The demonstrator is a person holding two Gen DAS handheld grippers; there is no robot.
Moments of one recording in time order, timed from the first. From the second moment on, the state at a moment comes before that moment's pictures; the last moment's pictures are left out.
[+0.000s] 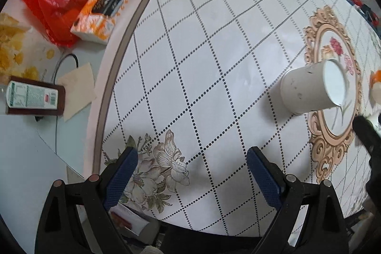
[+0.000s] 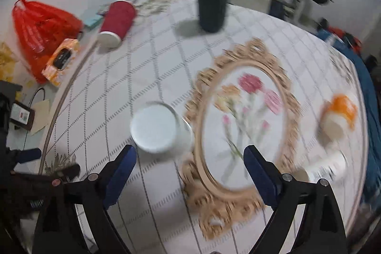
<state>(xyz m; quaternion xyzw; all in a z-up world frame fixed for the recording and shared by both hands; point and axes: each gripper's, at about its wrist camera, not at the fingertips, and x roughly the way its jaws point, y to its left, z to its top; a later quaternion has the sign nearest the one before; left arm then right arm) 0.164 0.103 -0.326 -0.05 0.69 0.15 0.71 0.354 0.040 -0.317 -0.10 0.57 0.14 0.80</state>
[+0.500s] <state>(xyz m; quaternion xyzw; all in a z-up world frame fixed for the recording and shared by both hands) 0.138 0.095 -0.276 0.01 0.64 0.07 0.77 0.288 0.009 -0.274 -0.06 0.59 0.03 0.81</state>
